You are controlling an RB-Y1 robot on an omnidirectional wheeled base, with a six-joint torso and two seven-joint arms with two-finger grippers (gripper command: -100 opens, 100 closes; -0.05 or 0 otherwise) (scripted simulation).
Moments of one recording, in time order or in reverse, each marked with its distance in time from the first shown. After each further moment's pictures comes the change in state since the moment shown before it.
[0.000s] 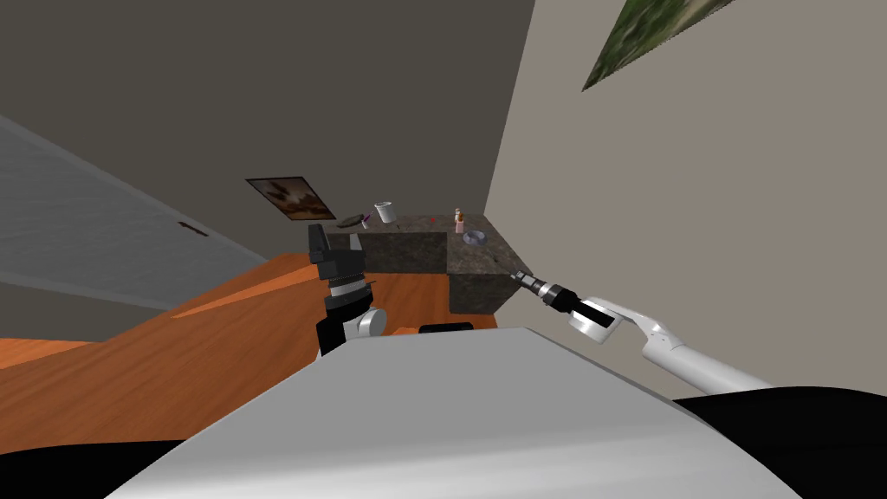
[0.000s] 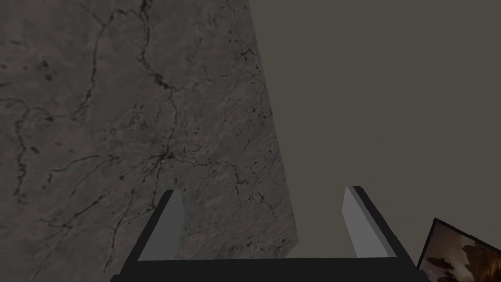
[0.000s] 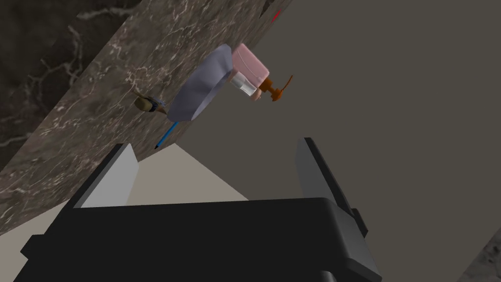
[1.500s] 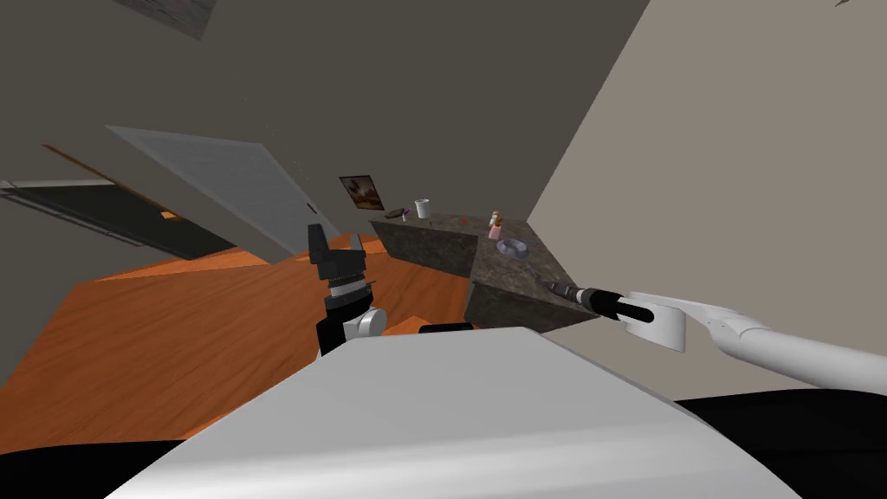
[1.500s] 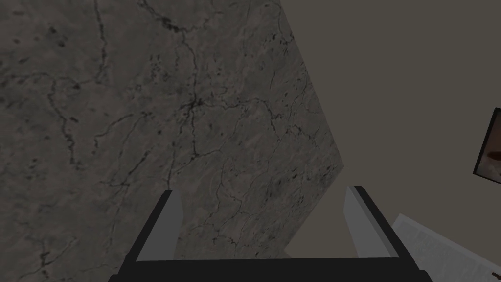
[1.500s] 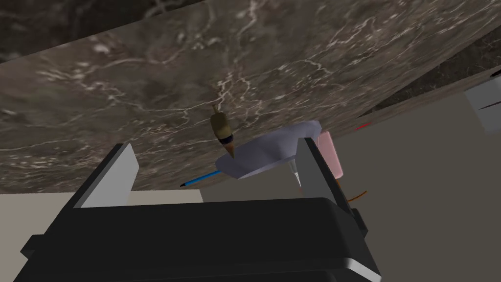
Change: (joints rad) left arm 0.000 0.000 0.000 0.000 0.000 0.000 0.000; right arm -0.034 -0.377 0.233 0.240 -0.043 0.230 -0.092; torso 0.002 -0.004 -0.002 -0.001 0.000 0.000
